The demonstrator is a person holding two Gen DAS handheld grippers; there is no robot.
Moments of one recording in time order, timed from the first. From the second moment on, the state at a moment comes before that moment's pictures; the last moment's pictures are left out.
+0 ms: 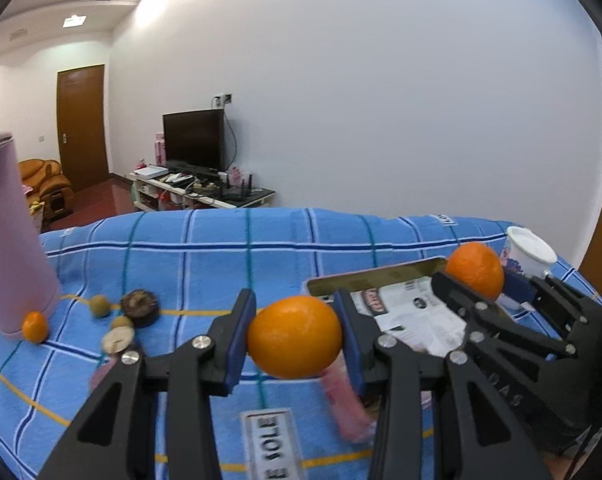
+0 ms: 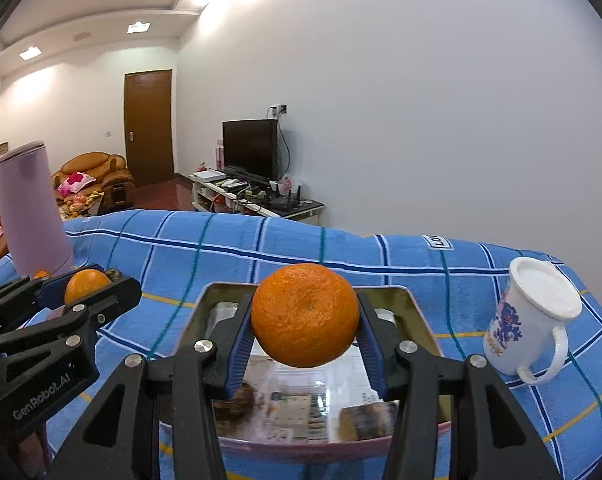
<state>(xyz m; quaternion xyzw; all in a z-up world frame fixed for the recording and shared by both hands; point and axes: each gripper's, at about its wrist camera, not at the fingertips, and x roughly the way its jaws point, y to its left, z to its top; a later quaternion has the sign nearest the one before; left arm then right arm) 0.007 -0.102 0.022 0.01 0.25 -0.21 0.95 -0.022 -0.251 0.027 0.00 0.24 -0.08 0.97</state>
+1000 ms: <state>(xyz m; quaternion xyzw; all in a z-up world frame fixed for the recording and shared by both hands) 0.038 -0.184 -0.008 0.06 0.31 -0.20 0.93 0.010 -0.310 0.000 0.00 0.32 -0.12 0.94</state>
